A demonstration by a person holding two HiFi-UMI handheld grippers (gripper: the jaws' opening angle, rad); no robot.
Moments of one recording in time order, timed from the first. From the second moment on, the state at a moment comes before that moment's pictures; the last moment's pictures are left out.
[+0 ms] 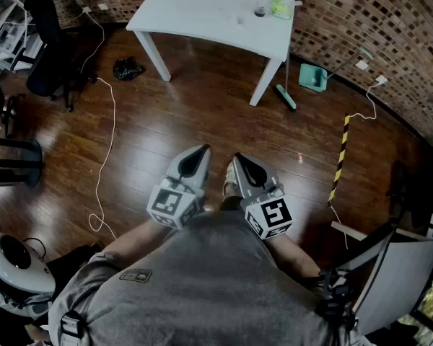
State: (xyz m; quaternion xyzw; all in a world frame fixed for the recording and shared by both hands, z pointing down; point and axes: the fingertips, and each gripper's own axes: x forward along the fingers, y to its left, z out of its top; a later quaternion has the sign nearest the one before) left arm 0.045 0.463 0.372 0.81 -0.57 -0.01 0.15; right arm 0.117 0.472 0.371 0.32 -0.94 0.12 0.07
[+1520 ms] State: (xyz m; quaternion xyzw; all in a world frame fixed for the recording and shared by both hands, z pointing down) left arm -0.085 0.063 0.397 0.82 -0.54 -0.01 0.18; right arm 0.007 0.074 0.405 0.38 -0.91 0.14 0.12
